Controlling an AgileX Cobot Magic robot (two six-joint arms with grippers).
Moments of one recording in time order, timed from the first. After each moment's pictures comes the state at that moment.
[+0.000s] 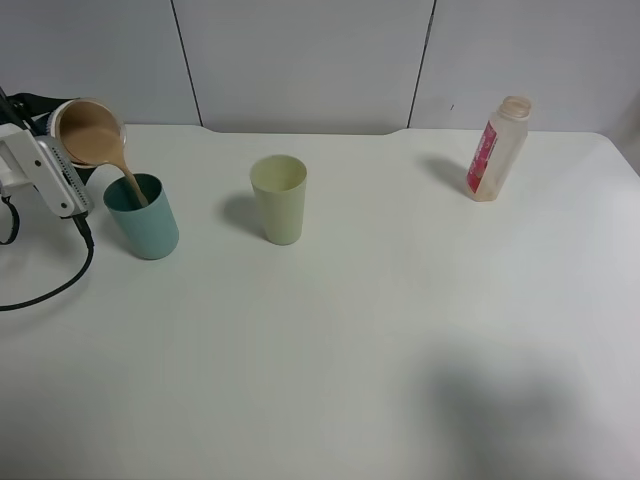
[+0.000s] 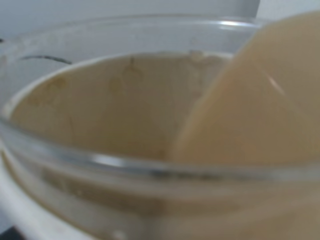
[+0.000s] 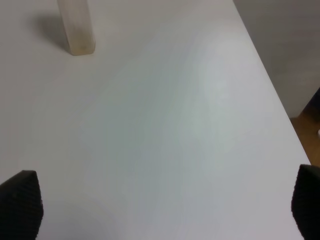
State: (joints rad) left arm 0.32 1.87 -0.62 0.83 -1.19 0.84; right arm -0.02 0.00 -0.50 -0.15 1.07 0.04
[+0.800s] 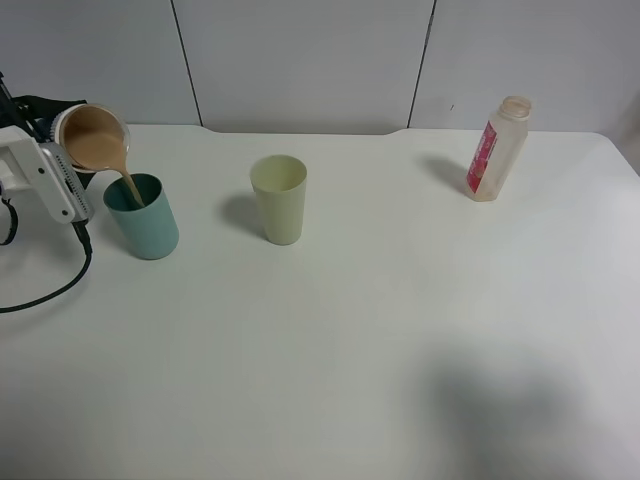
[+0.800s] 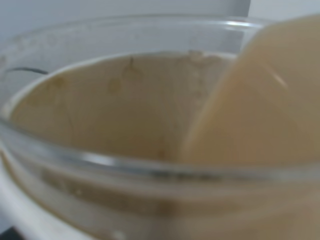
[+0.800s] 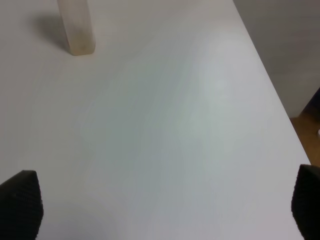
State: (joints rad) left arm 0.32 1.87 -0.62 0.86 -1.19 0.89; right arm -0.02 0.00 -0.50 -0.15 1.07 0.04
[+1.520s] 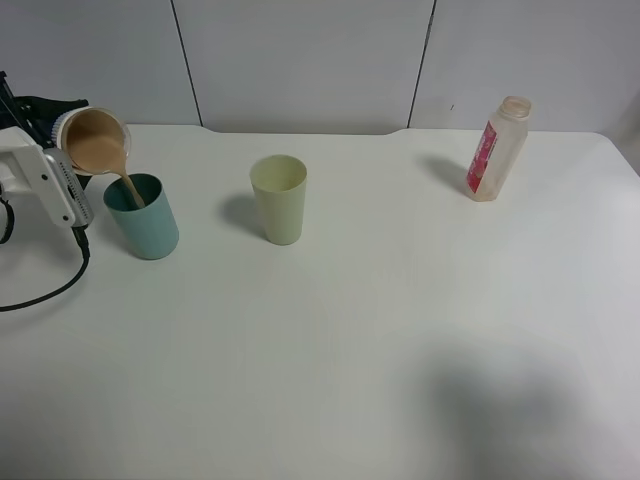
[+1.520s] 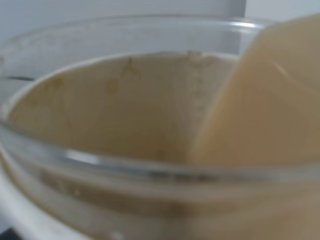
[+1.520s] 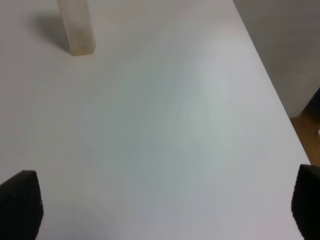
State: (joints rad) left arm 0.32 1.87 -0.62 0.86 -1.19 0.95; right arm -0.02 0.00 -0.50 -0.15 1.07 0.04
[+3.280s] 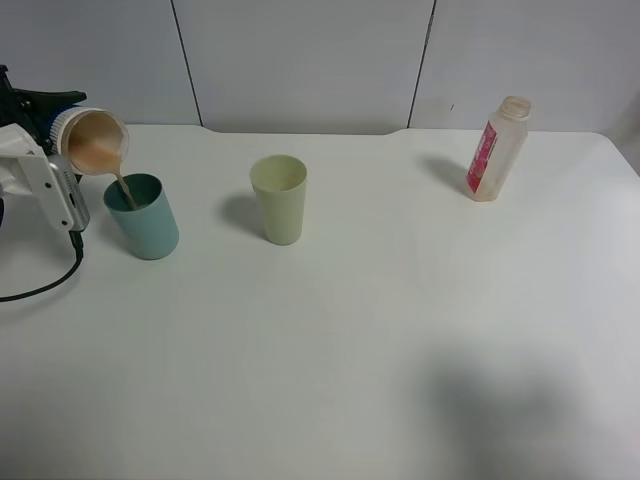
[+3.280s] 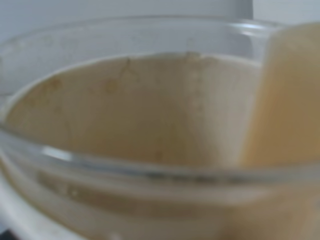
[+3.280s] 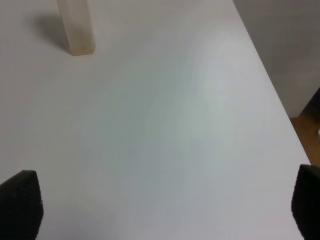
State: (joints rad) left arm 0.32 1.87 -0.62 0.82 -1.21 1.17; right arm -0.02 0.00 -0.50 -0.15 1.07 0.04
